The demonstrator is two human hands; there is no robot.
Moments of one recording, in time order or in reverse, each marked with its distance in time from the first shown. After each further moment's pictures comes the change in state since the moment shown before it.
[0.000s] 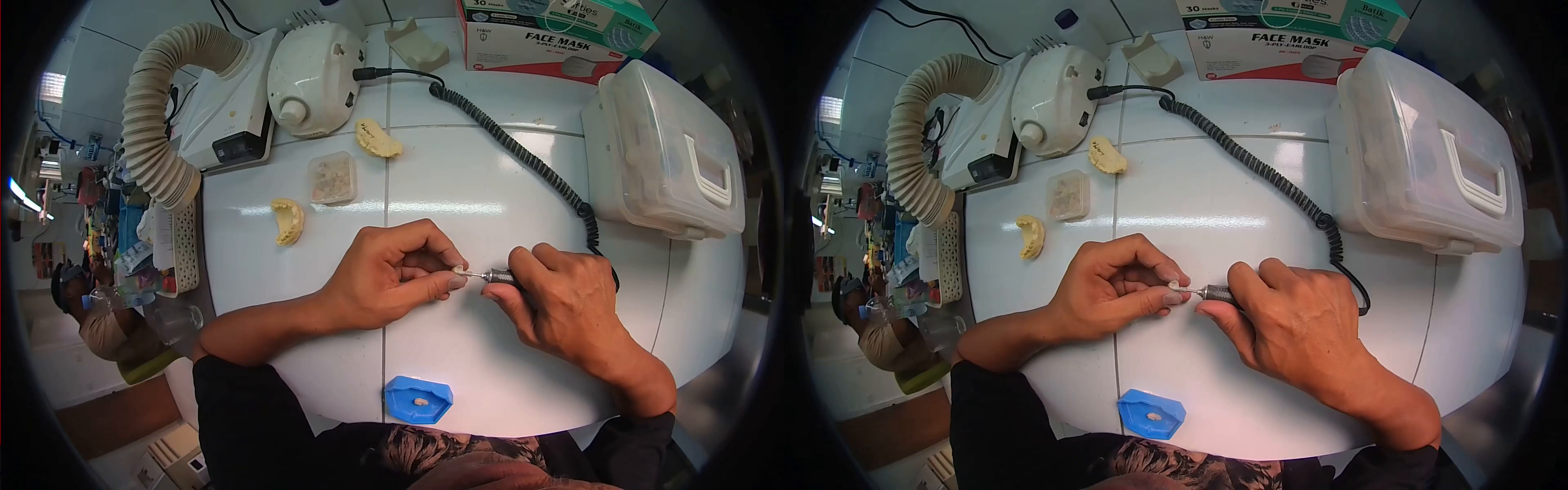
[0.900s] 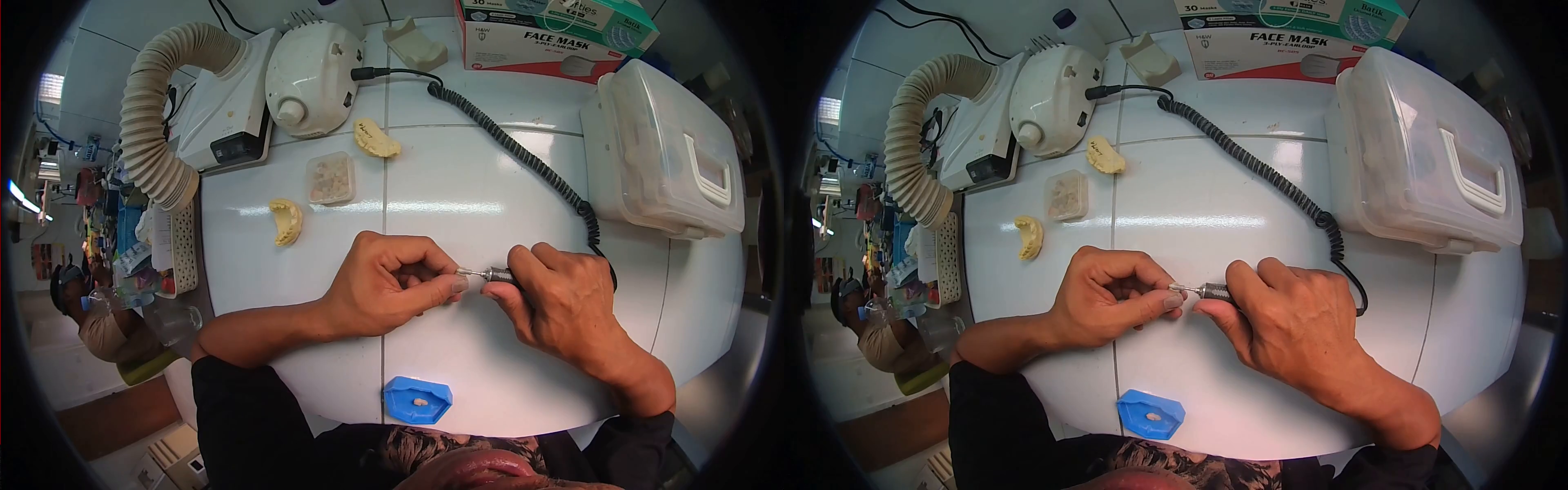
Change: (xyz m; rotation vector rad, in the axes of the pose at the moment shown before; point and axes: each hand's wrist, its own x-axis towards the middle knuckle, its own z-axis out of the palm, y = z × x) left_hand -0.004 0.010 0.009 0.053 0.096 -0.030; right_hand 0.000 0.001 0.005 -0.004 0.043 -0.012
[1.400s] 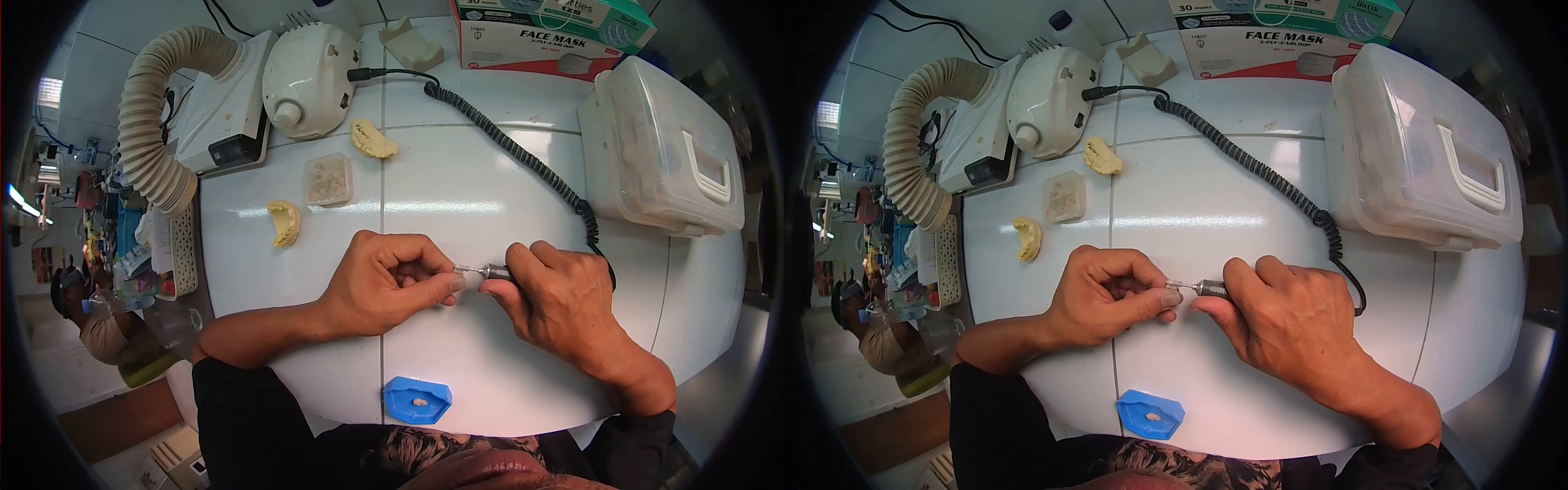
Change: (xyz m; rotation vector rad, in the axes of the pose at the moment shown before) left_hand 0.000 -0.002 0.001 -0.023 0.003 -0.020; right_hand 0.000 0.000 0.003 -0.015 0.013 0.008
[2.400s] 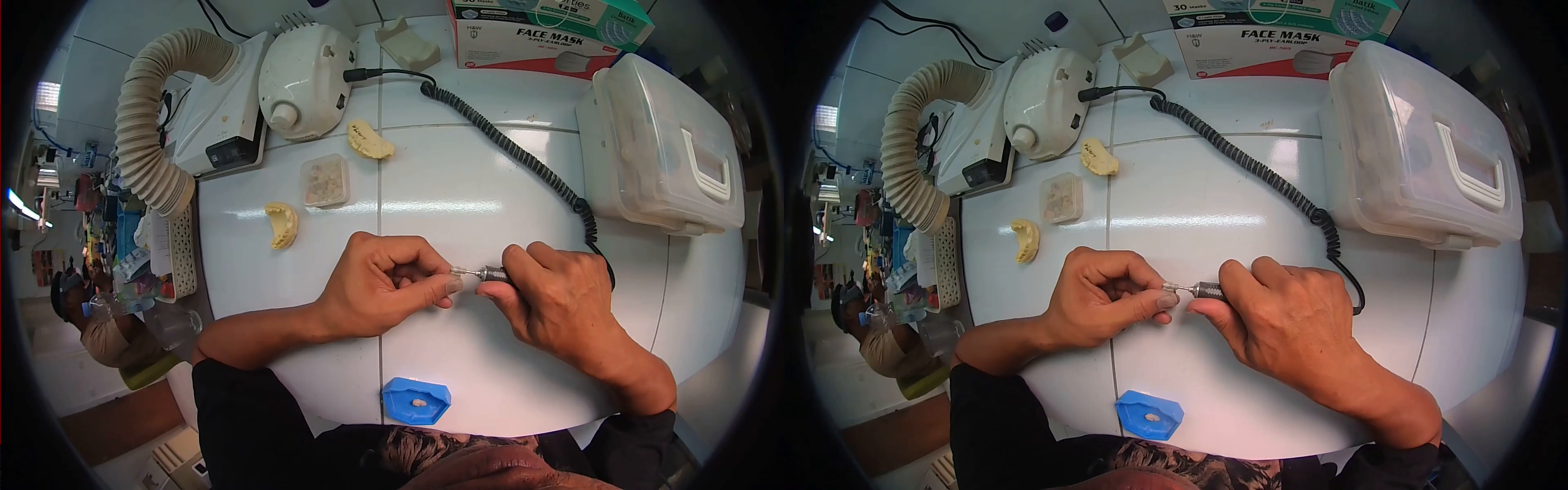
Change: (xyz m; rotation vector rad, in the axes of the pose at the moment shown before) left_hand 0.000 -0.001 0.000 0.003 -0.004 0.033; right_hand 0.001 0.000 -0.002 0.022 -0.010 -0.009
